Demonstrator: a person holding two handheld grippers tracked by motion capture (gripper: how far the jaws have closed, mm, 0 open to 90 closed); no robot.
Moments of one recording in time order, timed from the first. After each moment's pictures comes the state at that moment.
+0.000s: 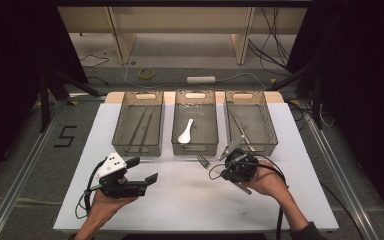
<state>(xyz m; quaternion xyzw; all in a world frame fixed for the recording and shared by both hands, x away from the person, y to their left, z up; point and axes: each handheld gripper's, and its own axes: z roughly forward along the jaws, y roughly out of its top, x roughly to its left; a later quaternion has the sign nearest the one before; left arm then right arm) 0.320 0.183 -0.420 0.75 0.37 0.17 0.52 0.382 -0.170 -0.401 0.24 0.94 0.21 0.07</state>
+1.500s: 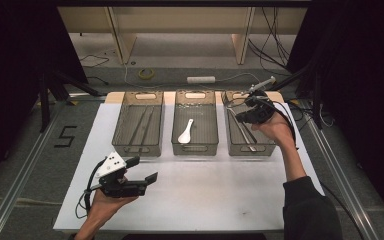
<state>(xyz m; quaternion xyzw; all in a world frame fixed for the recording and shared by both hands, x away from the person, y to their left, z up) 0.321 0.183 -0.421 0.75 0.38 0.17 0.52 0.501 -0.217 -0.334 0.39 0.86 0.29 0.14</state>
